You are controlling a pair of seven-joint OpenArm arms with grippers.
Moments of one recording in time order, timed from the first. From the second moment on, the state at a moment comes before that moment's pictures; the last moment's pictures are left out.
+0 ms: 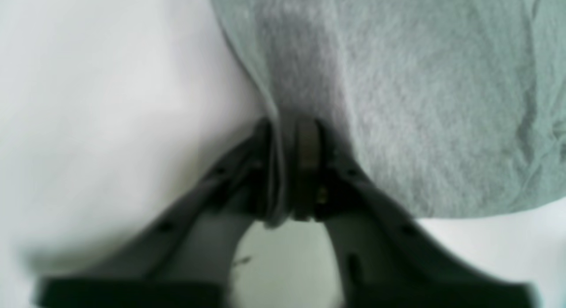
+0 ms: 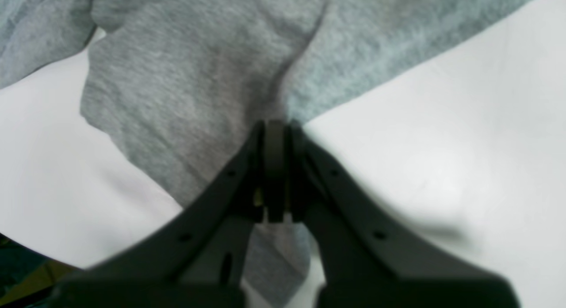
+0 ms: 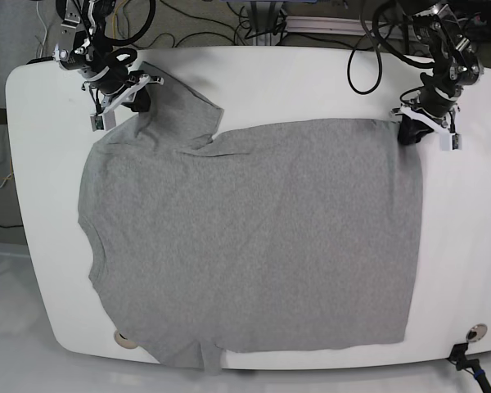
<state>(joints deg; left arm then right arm) 12.8 -4.2 -38.4 84.6 -26.4 -37.9 40.6 -26.0 11.7 19.5 100.3 33.8 20.8 -49.3</state>
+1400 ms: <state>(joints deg) 14.1 -6.6 -38.0 87.1 -25.1 -37.9 42.3 -25.5 11.7 19.6 101.2 33.8 20.6 -49.0</state>
